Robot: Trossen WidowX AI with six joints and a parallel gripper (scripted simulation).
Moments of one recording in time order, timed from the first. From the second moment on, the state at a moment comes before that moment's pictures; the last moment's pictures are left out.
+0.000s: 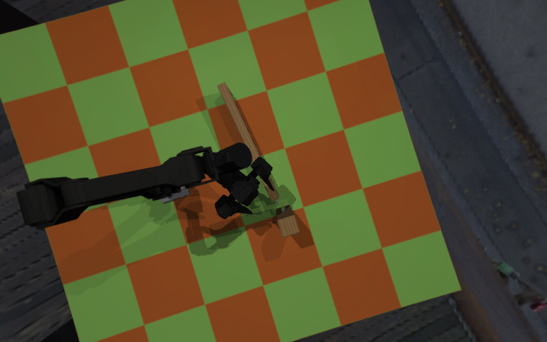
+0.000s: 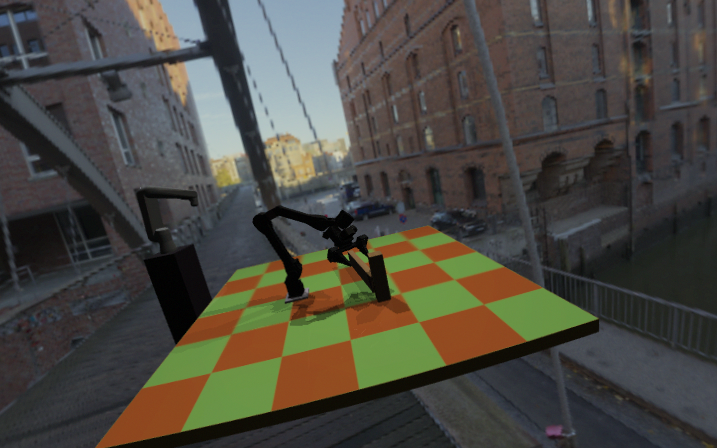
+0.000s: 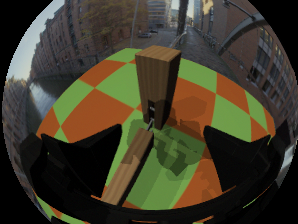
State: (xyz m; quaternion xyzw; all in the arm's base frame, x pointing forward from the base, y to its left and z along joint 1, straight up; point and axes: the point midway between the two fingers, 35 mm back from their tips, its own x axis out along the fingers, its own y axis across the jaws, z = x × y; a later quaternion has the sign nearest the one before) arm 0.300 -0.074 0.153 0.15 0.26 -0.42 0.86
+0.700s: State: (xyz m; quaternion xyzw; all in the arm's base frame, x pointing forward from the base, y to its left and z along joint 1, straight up) arm 0.300 -0.073 0.156 0.13 0.26 -0.43 0.86
